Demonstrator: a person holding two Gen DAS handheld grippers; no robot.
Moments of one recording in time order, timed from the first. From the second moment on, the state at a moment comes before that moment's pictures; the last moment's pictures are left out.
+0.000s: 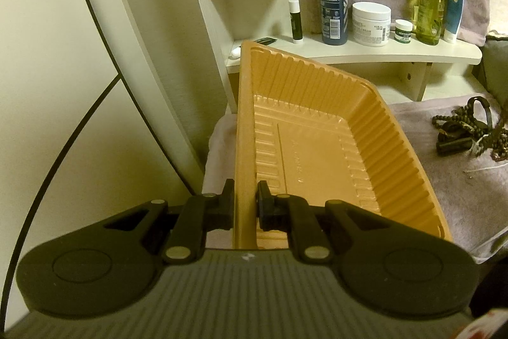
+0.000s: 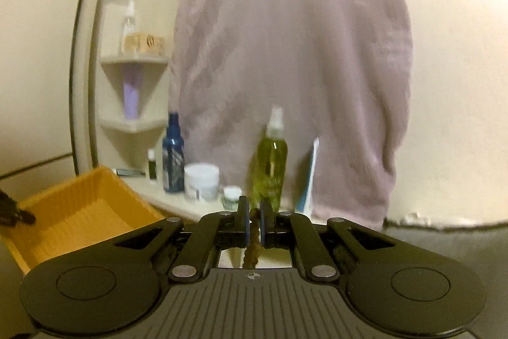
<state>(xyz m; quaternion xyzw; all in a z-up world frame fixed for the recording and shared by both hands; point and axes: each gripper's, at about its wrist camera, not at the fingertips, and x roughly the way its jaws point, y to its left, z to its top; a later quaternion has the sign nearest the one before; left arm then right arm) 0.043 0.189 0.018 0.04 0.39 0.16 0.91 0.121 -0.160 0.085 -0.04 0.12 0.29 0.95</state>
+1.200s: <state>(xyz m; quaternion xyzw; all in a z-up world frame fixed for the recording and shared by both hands) 0.042 0.197 0.014 0.03 0.39 0.15 0.91 0.123 0.007 0.026 0.00 0.26 0.48 0.84</state>
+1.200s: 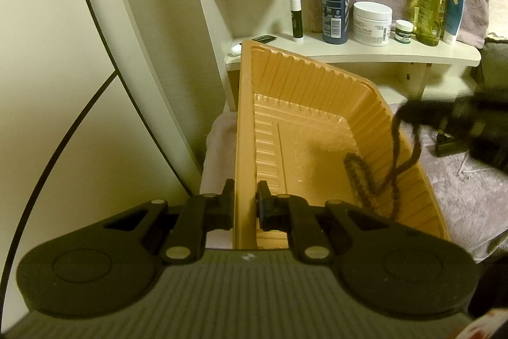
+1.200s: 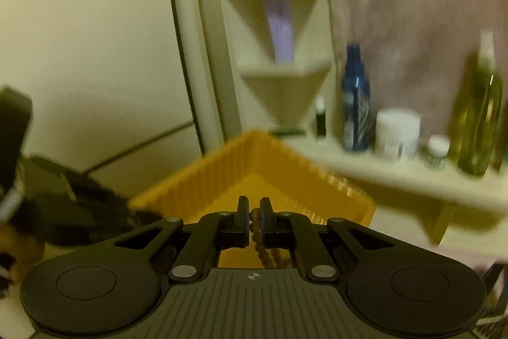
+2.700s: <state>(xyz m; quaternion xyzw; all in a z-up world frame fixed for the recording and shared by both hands) 0.043 0.196 0.014 0.04 0.39 0.15 0.91 0.127 -0.193 -0.059 0.00 0.31 0.20 0.93</state>
